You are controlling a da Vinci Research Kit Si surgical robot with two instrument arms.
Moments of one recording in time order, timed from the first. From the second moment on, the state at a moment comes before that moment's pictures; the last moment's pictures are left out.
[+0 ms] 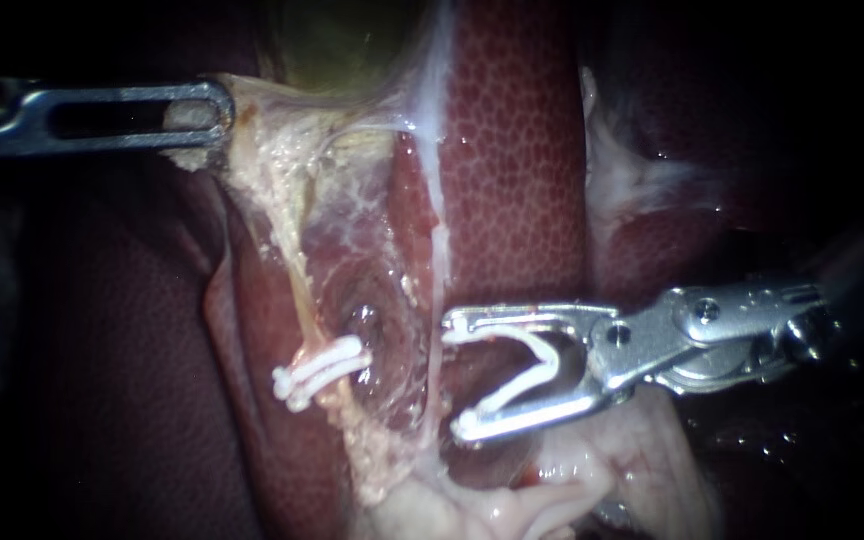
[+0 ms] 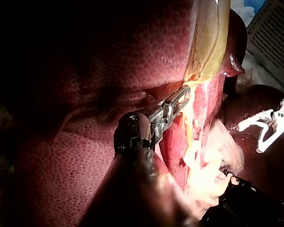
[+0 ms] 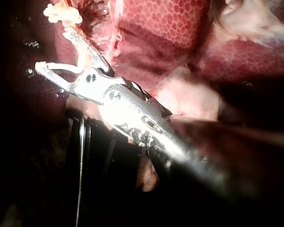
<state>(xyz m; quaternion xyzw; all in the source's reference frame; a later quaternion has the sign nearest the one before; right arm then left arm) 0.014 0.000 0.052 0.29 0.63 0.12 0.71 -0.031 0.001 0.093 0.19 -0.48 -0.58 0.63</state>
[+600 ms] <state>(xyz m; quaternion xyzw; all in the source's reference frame) 0.018 -0.001 0.055 0.28 0.63 0.12 0.72 -0.031 0.001 0.093 0.19 -0.48 -0.58 0.63</state>
